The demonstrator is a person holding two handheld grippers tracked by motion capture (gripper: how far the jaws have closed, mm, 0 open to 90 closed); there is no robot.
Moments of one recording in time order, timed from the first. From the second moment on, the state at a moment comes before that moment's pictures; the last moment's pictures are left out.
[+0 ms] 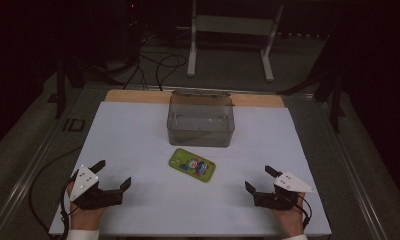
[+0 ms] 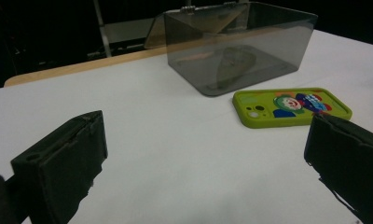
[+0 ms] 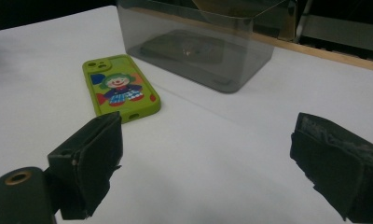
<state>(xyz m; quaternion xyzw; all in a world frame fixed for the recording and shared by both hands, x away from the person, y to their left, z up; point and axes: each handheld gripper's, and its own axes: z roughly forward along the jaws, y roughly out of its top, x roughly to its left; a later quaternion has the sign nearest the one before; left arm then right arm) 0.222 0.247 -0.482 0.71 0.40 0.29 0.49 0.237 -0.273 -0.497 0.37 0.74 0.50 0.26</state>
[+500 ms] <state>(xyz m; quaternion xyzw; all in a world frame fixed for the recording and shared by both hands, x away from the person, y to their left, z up) 0.224 0.244 -0.481 0.72 0.40 0.29 0.49 0.239 -0.273 -0.498 0.37 0.74 0.50 0.26</state>
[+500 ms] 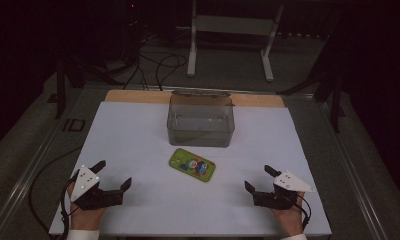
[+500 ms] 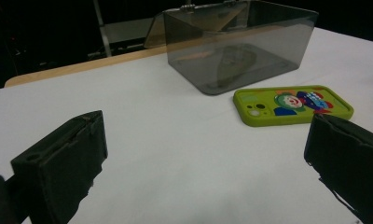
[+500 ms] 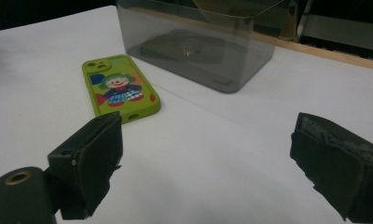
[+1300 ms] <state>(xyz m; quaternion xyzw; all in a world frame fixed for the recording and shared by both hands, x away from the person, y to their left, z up) 0.257 0.219 -0.462 0.74 0.37 0.26 0.50 0.241 -0.275 -0.499 0.39 0.73 0.50 0.26</state>
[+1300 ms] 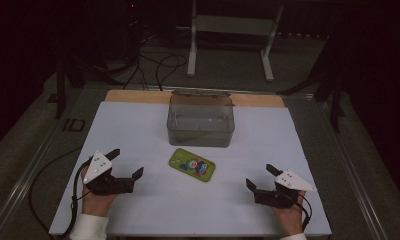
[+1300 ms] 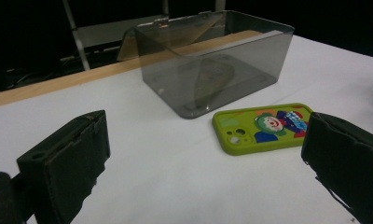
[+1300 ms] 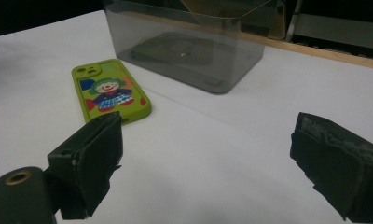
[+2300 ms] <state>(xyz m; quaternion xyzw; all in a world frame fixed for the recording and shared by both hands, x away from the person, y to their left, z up) 0.320 0.165 -0.462 0.77 0.35 0.23 0.47 0.243 -0.276 -0.499 0.39 0.73 0.50 0.26</state>
